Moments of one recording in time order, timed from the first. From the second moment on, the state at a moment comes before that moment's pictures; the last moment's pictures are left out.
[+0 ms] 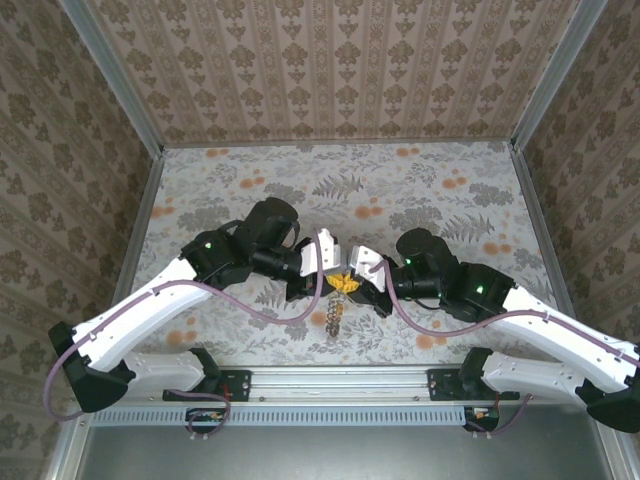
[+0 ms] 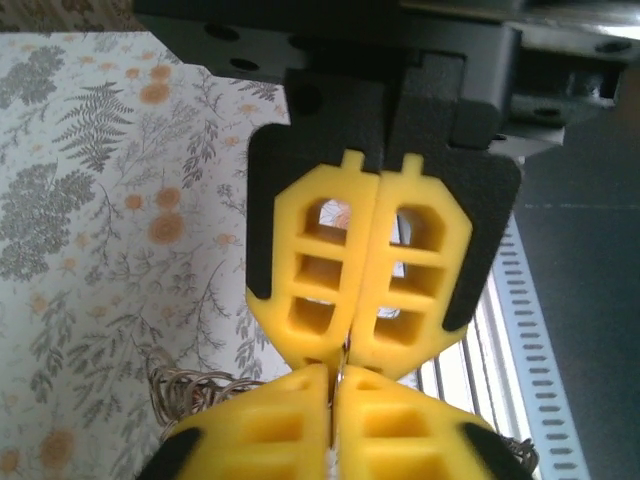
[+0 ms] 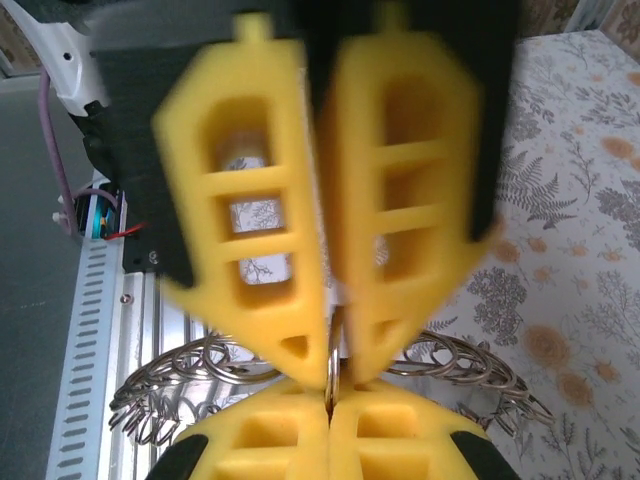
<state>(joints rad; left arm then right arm) -0.96 1.18 1.26 -0.81 0.57 0.44 0.92 0.96 0.99 -0.56 -0.31 -0.23</state>
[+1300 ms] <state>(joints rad) -0.89 1.01 1.06 -0.48 0.71 0.25 0.91 0.85 0.93 -0.42 -0.29 -0.20</state>
